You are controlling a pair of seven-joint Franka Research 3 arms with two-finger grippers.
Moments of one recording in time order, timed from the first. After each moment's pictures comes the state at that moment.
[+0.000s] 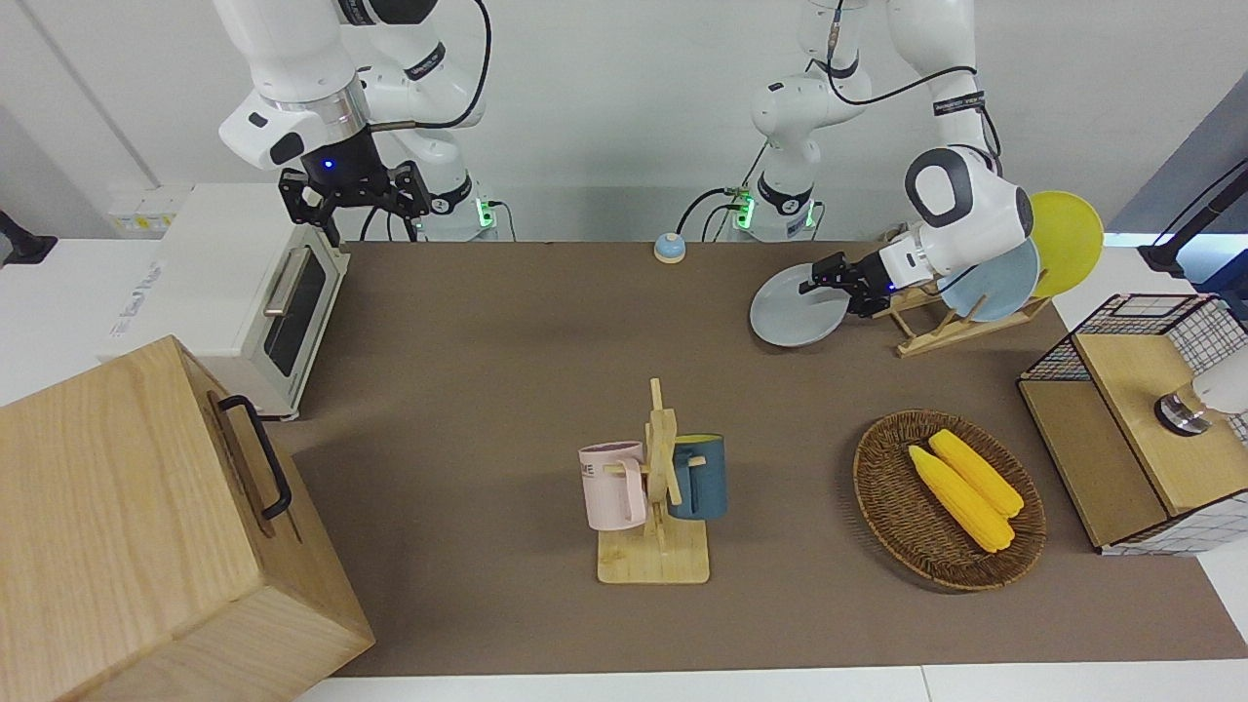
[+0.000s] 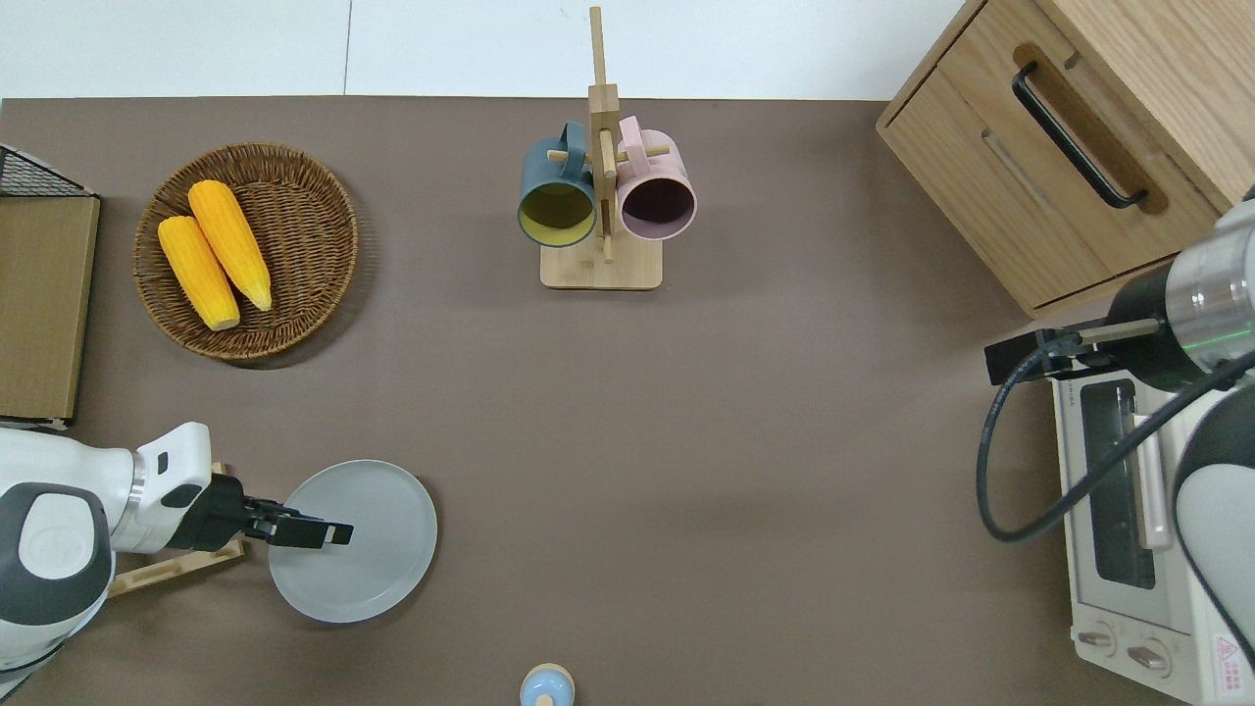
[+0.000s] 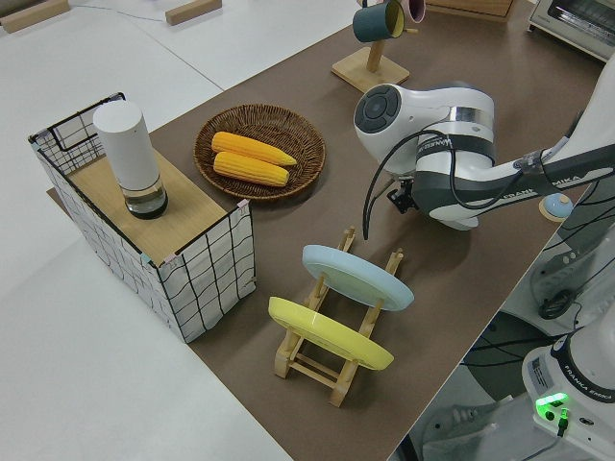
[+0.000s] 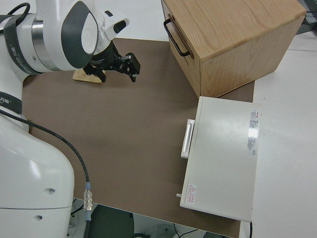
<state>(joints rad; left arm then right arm) 0.30 -0.08 -0.14 -2.39 -0.60 1.89 0.76 -0.15 0.02 0.28 -1.49 -0.02 1.48 0.04</state>
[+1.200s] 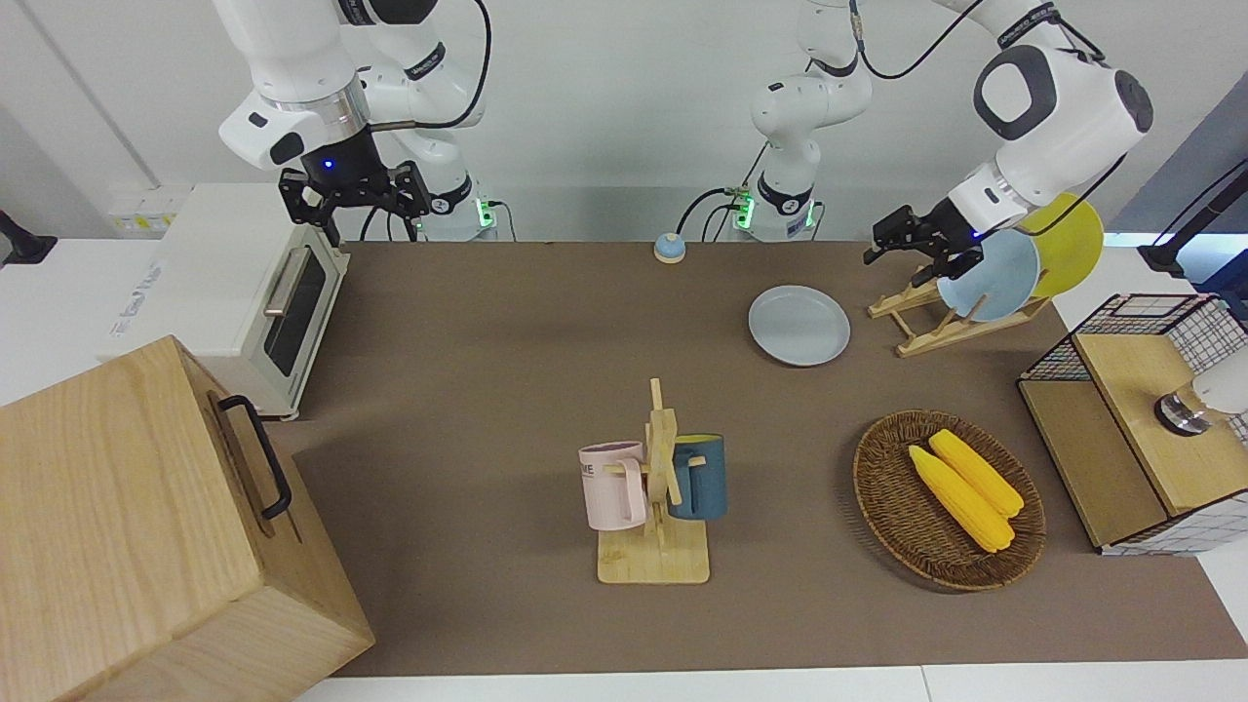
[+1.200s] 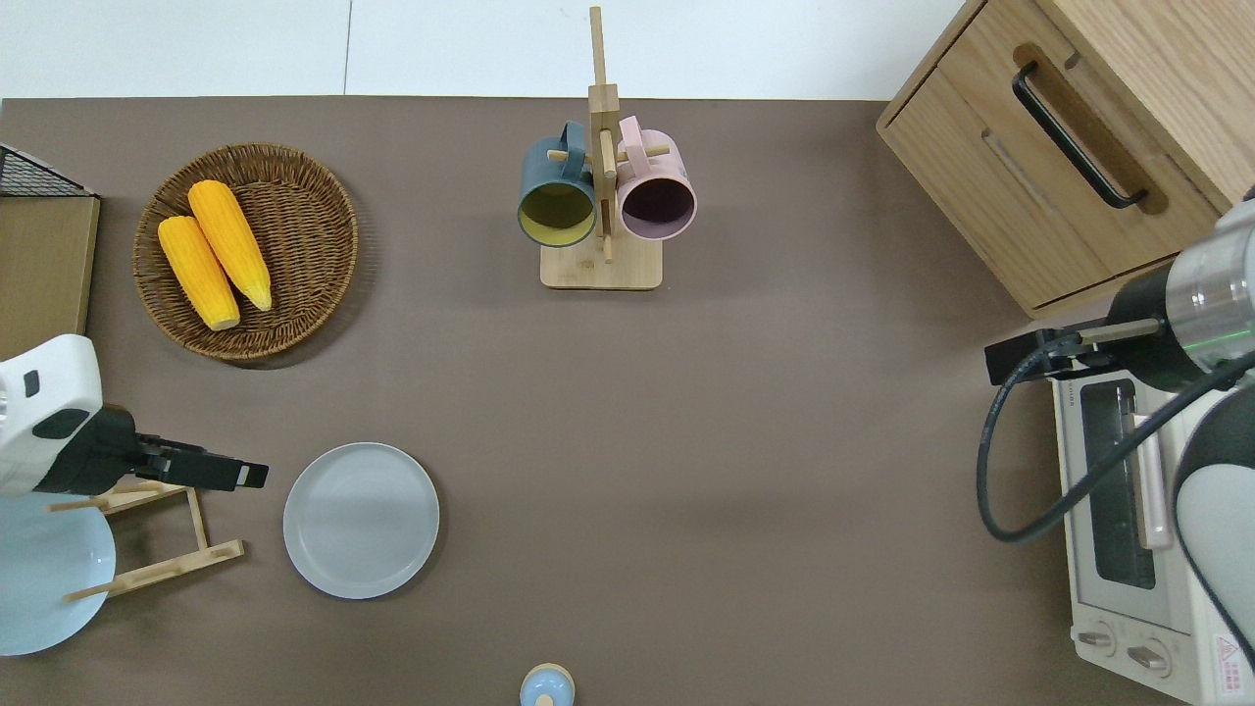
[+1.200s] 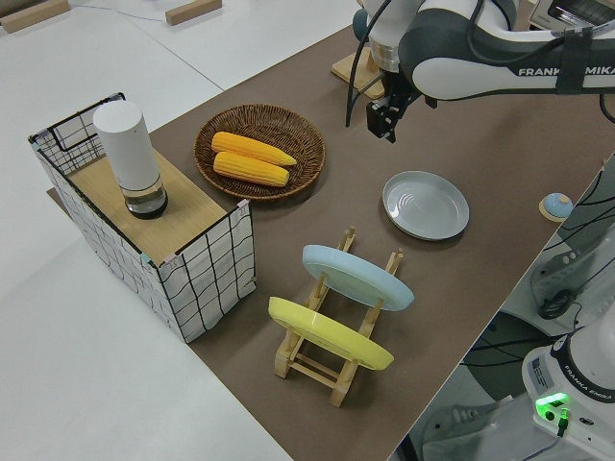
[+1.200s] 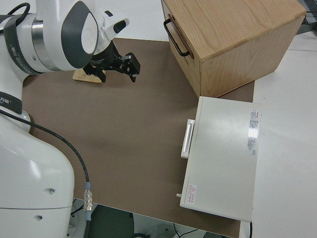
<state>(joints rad) 0.30 -0.11 -0.14 -1.95 -0.35 1.63 0.44 -0.15 0.02 0.28 -1.49 -0.02 1.48 0.04</state>
